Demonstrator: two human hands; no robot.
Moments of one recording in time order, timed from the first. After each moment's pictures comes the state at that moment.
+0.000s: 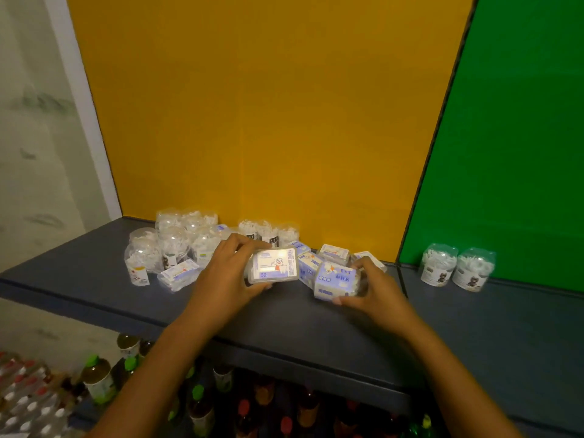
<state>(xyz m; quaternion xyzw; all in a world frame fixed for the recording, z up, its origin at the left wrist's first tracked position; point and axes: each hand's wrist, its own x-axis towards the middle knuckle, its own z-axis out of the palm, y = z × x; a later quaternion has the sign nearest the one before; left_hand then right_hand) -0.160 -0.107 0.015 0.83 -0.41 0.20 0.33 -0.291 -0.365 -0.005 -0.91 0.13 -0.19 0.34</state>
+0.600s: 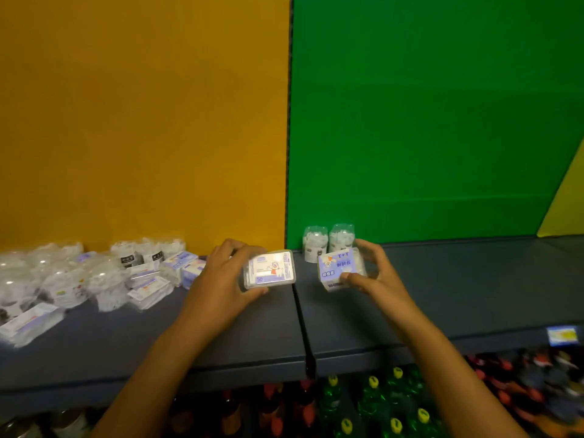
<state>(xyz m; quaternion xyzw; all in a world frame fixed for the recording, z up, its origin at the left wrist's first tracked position) -0.255 -0.246 0.025 0.73 -0.56 0.14 0.36 -0.468 -0.440 0.014 -0.73 0.26 -0.36 0.52</state>
